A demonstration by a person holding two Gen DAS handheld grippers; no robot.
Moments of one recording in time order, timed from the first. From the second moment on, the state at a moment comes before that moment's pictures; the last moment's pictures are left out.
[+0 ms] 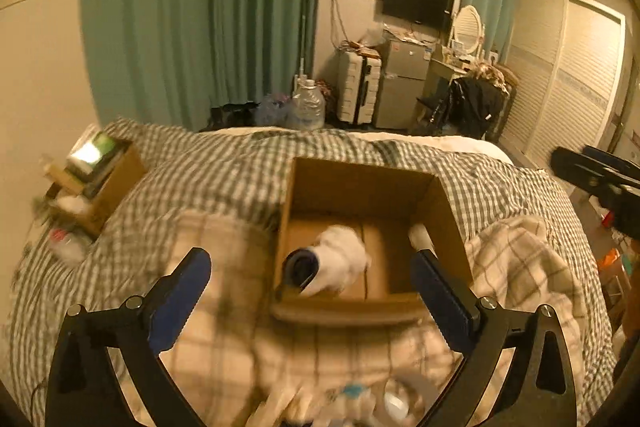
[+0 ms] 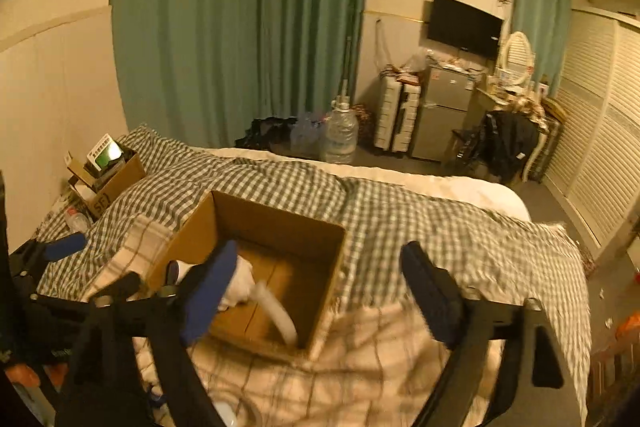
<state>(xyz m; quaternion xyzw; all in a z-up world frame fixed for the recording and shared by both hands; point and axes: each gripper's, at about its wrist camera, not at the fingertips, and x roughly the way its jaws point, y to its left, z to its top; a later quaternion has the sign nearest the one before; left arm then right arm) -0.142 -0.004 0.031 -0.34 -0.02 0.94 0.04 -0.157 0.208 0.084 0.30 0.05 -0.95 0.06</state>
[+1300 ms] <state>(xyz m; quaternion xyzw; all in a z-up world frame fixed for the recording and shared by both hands) -0.029 -0.007 -0.135 -0.49 0.01 0.87 0.05 -0.106 0.150 -0.151 0.52 0.05 -0.85 0.12</state>
